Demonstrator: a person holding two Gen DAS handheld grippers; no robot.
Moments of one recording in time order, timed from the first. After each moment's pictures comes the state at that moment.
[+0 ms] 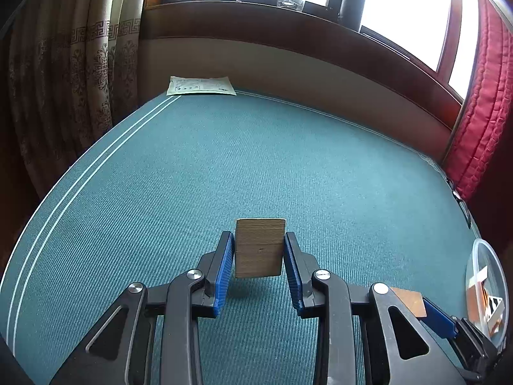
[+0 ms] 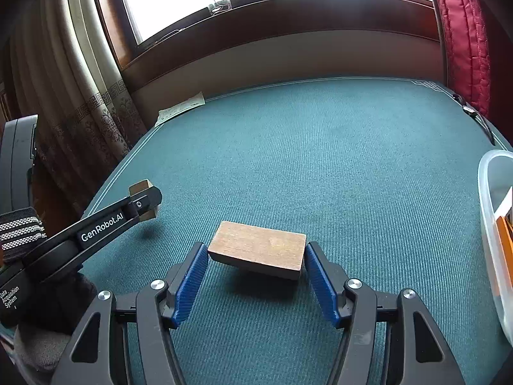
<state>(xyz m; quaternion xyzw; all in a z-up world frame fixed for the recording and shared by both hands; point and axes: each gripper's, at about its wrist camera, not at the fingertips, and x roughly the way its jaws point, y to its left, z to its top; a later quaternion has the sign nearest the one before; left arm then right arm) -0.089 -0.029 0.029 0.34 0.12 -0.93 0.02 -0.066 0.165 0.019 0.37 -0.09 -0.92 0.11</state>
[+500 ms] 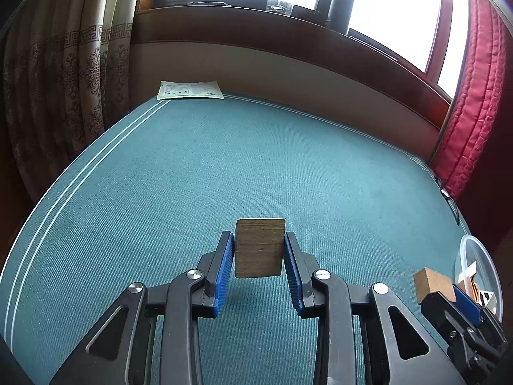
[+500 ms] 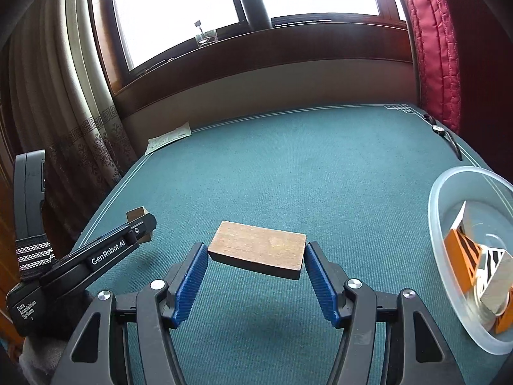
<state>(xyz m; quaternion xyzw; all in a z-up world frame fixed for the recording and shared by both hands) -0.080 -0.022 0.034 0.33 0.12 -0.94 0.00 -0.041 0.183 0.046 0.32 -0.09 -0.94 0.07</state>
